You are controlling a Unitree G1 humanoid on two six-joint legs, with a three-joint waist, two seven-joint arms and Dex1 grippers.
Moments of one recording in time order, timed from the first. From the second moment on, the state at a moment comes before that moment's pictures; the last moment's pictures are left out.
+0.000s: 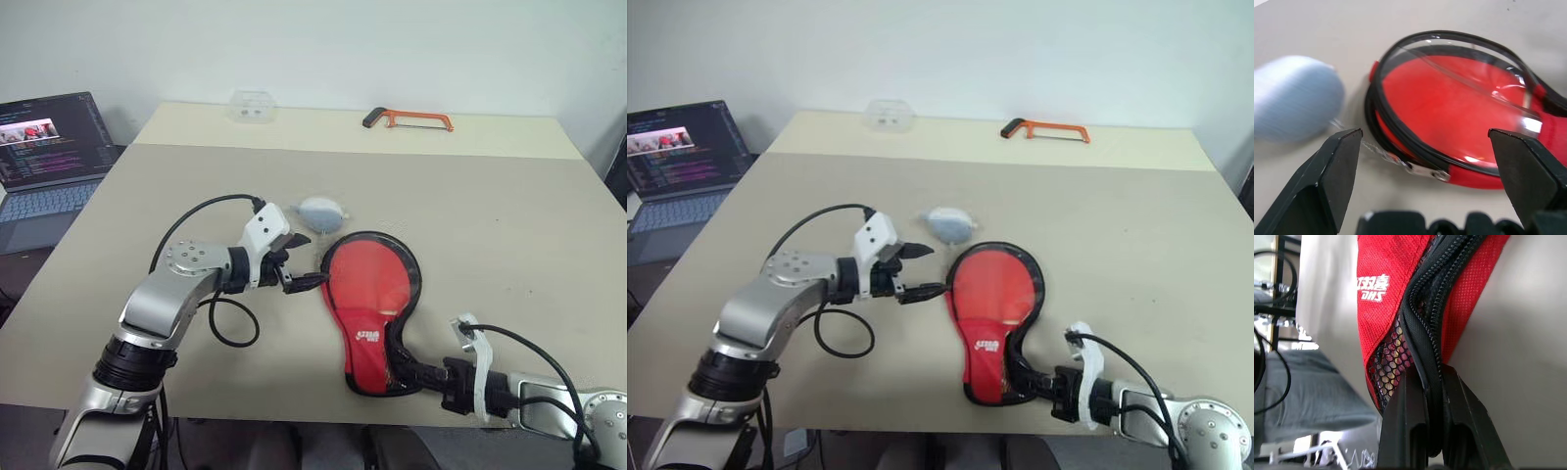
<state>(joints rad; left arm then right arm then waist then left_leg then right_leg) -0.51 0.66 -0.15 -0.22 -0.33 0.69 -0.91 0.14 -0.44 -0.26 -0.51 1.51 1.44 -0.05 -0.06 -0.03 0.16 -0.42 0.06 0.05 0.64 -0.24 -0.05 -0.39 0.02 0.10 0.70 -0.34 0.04</state>
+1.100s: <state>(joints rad) -0.48 0.68 -0.15 -0.22 -0.33 0.66 -0.91 0.13 -1.15 -0.07 -0.61 1.37 1.14 0.48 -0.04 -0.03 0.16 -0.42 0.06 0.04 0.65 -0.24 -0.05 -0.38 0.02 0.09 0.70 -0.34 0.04</state>
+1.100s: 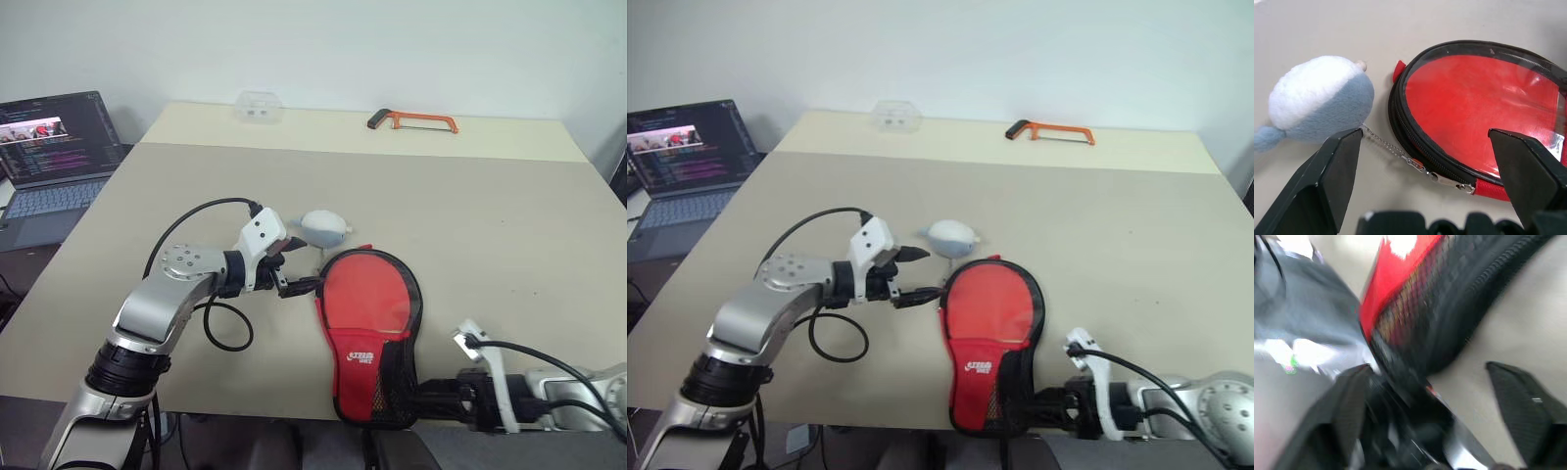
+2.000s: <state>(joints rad) -0.97 0.43 -0.21 0.50 -0.11 0.31 -0.90 -0.35 -0.39 0.30 -0.22 0.41 0.64 0.41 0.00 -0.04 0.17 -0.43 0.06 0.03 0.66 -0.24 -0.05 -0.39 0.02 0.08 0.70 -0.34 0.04</state>
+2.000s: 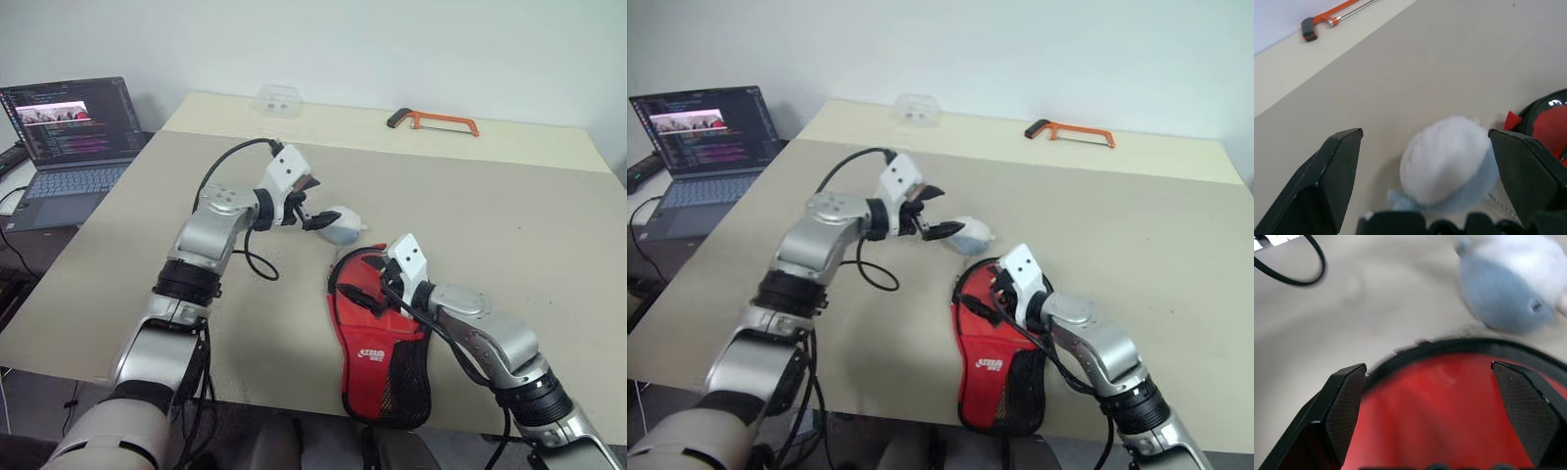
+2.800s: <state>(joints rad) -1.18 0.23 -0.32 1.12 0.16 0.06 -0.79 -0.37 -0.22 0.29 -0.12 0.25 0.61 0.41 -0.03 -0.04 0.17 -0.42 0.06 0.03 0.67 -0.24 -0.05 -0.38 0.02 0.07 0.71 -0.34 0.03</state>
